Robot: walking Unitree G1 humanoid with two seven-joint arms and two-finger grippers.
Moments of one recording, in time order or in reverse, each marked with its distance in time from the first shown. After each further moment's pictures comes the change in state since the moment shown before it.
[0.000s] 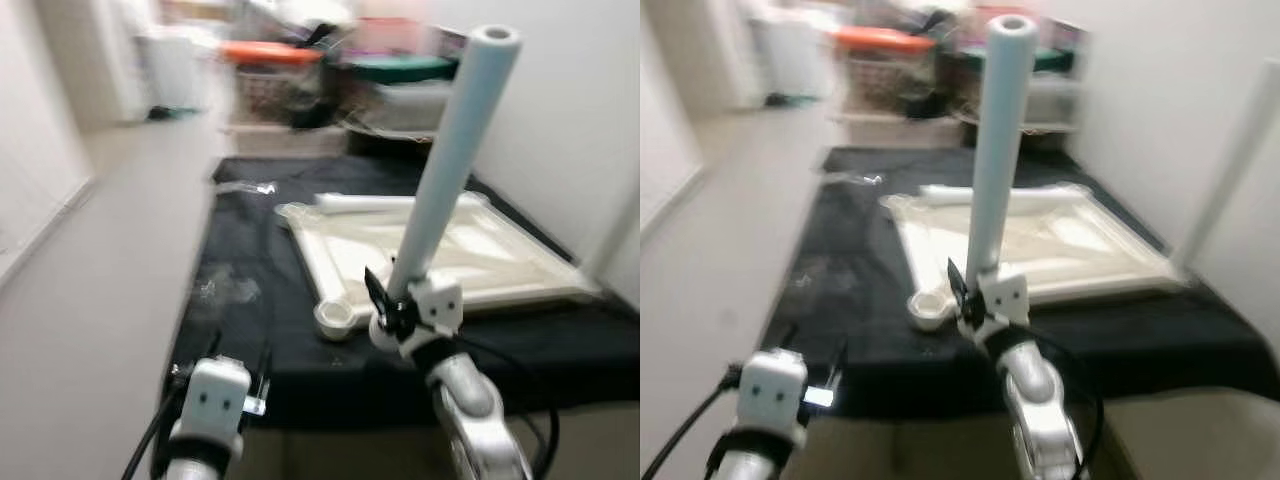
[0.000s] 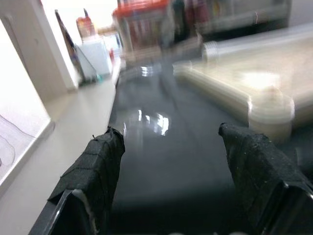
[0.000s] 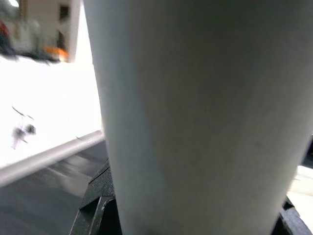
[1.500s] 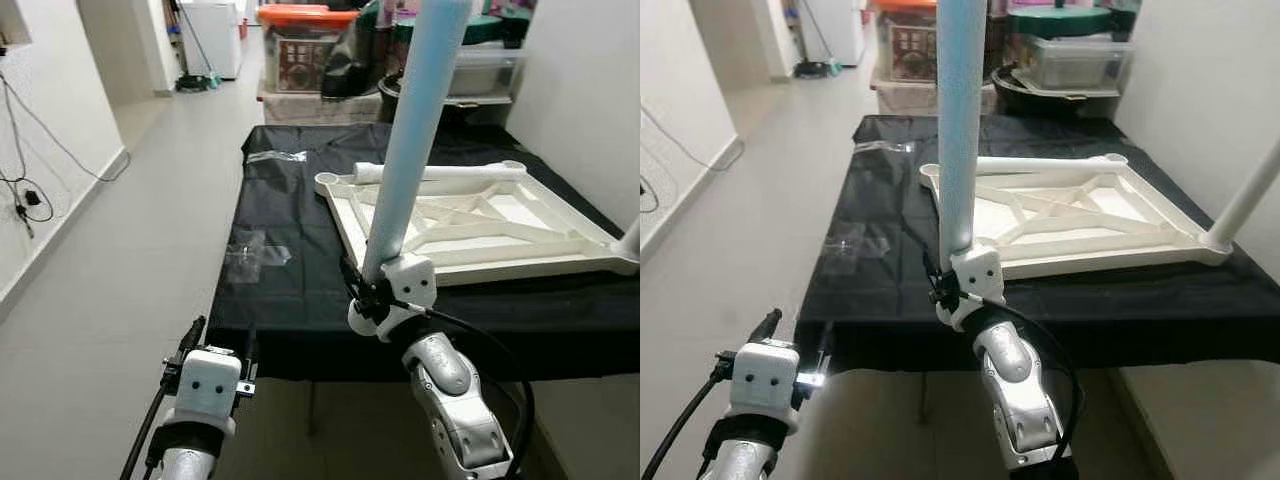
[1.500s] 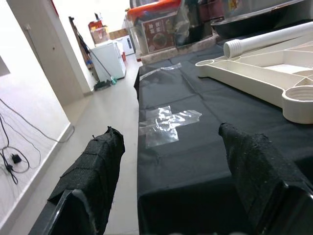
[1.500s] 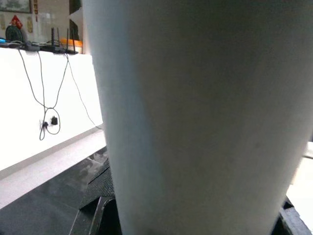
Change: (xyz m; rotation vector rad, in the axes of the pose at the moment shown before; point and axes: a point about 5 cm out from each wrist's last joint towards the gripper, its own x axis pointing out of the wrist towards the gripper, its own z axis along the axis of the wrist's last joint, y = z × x) left arm 0.018 0.016 0.015 0.065 -0.109 0.079; right arm 0.018 0.012 0.012 0.025 -0.006 0.018
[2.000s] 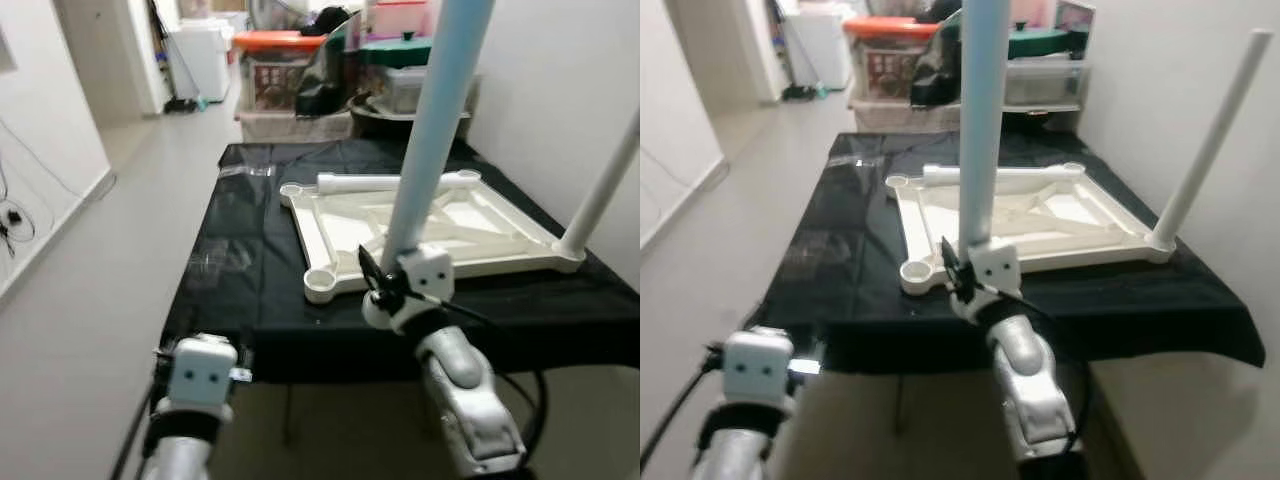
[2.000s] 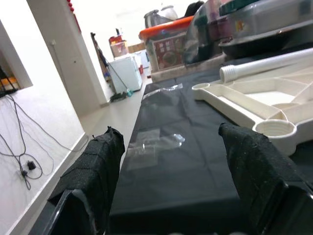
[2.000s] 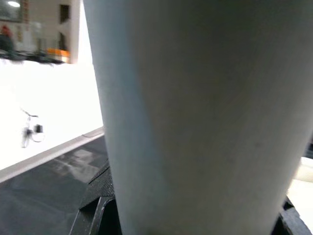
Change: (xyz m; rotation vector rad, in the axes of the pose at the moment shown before) left arm 0.005 0.015 0.009 0.009 -0.023 0.101; right arm 0.009 0.001 0.007 0.006 -0.024 0.001
